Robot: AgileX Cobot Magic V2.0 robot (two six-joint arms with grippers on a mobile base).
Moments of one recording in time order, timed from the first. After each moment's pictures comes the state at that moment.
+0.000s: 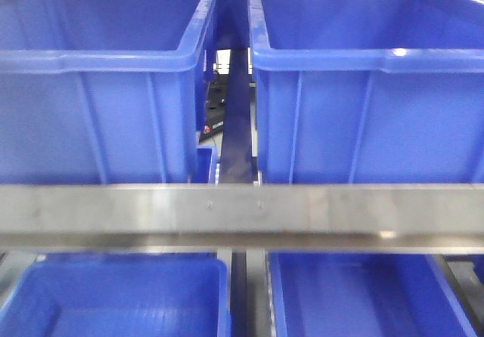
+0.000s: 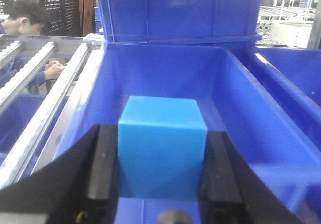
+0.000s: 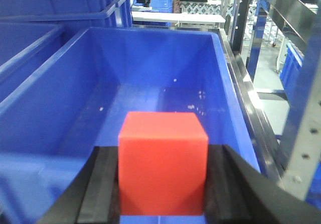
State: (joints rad) left arm -0.12 0.31 -0.42 -0.02 0.19 -0.03; right arm 0.08 0.39 -0.37 0.04 0.07 -0.02
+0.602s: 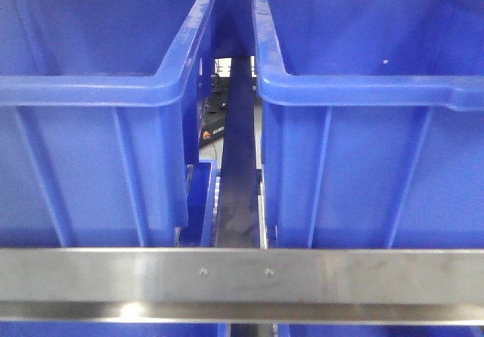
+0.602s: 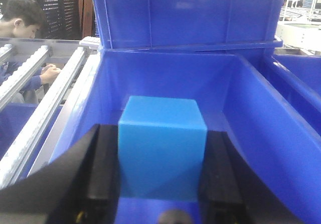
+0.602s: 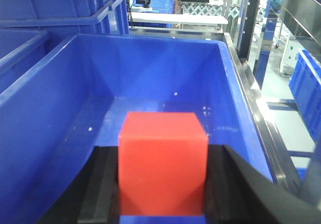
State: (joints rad) left arm -0.12 0.31 -0.42 -0.02 0.19 -0.03; right arm 0.08 0.39 -0.37 0.04 0.07 -0.02
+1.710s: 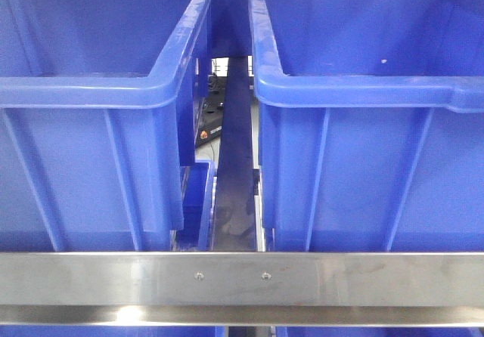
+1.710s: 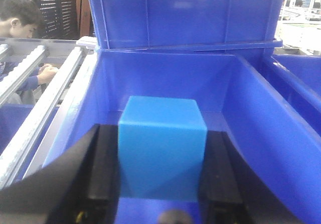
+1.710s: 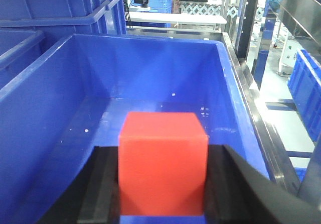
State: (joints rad) left arm -0.12 0.31 -0.42 -0.02 0.19 -0.03; right arm 0.08 0.39 -0.37 0.04 0.07 -0.02
